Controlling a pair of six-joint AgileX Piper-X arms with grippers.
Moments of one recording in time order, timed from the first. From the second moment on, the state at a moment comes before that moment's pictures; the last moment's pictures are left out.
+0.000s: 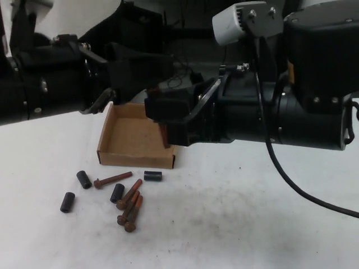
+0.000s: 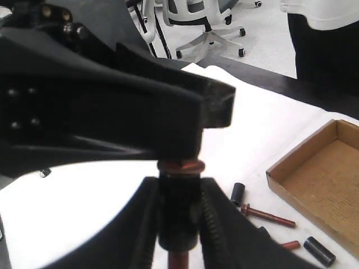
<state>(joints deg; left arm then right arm) -22.5 61.6 -43.6 -1.6 35.5 -24.6 45.1 71.2 -53.1 5.0 -12.7 13.3</state>
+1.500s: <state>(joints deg) -15.4 30.2 -43.4 30.9 32.7 -25.4 34.5 134.5 -116.1 41.1 -12.3 9.1</state>
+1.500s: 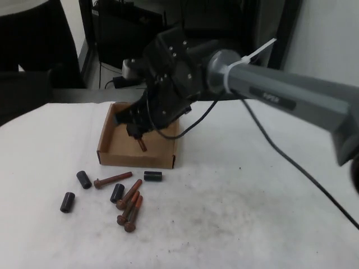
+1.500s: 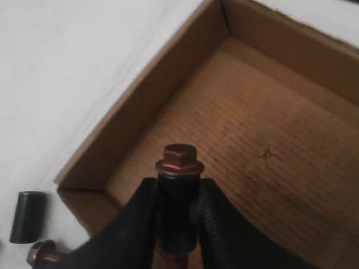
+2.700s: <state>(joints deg) -15.4 35.6 -43.4 34.6 26.7 -11.6 34.4 111.9 -105.0 68.7 -8.1 0.0</state>
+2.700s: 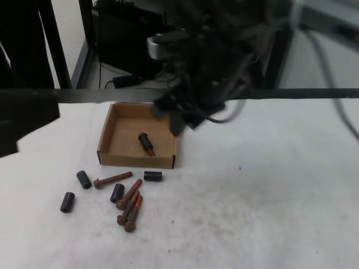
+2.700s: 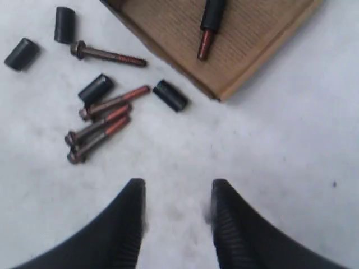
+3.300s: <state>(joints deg) -15.4 41.5 -43.4 34.7 26.7 -11.6 34.5 54.5 -49.9 58.3 -8.1 9.4</state>
